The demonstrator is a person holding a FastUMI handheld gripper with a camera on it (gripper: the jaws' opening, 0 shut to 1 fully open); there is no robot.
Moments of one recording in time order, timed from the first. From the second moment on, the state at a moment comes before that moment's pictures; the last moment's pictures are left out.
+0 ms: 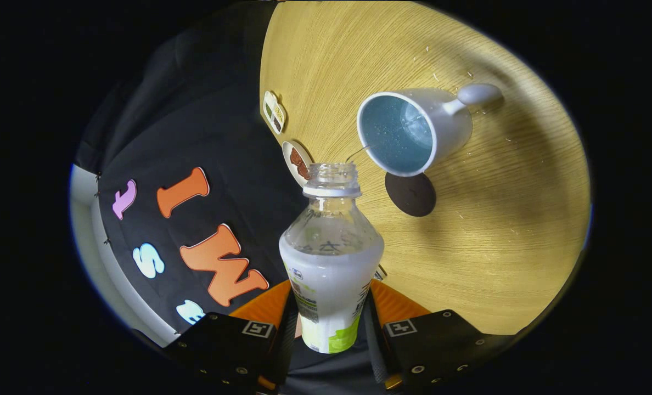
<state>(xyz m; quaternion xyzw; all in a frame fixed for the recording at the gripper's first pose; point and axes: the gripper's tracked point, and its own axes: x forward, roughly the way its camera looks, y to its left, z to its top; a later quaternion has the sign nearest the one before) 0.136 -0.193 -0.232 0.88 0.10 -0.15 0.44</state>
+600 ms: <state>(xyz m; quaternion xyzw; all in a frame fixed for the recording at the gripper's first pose) 0.135 -0.191 -0.243 0.85 0.11 -0.17 0.48</state>
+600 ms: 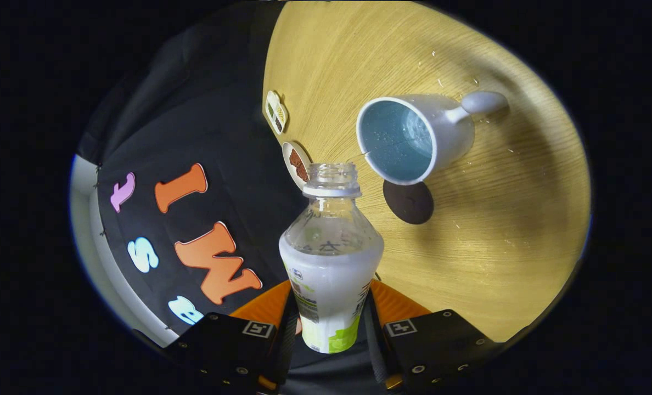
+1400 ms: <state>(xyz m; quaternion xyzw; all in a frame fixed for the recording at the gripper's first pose) 0.140 -0.238 -0.200 0.36 0.11 -0.21 0.90</state>
